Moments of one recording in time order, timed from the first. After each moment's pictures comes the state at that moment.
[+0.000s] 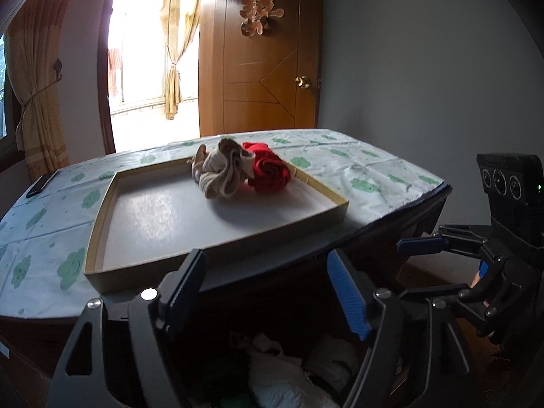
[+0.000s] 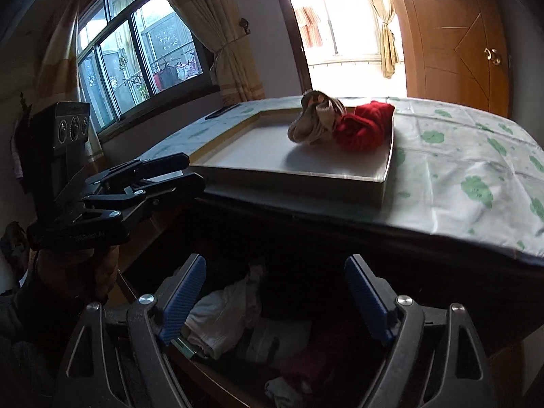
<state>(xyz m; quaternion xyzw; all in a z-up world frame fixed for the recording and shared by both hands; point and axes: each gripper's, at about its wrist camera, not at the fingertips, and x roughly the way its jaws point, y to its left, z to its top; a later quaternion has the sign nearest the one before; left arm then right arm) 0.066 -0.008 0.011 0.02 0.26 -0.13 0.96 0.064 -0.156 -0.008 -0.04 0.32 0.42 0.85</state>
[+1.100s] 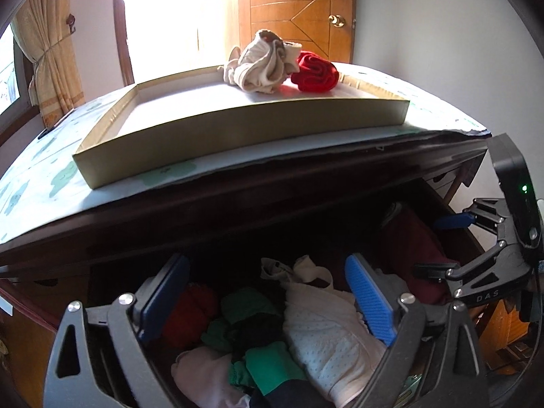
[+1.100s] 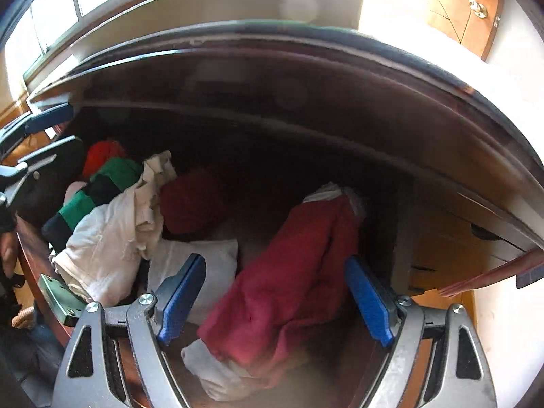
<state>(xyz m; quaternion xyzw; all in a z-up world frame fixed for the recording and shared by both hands) 0.078 0.013 -0.067 0.02 0.37 -0.08 0.92 0.105 -0.122 -0.102 -0.16 0.47 0.27 0.83</state>
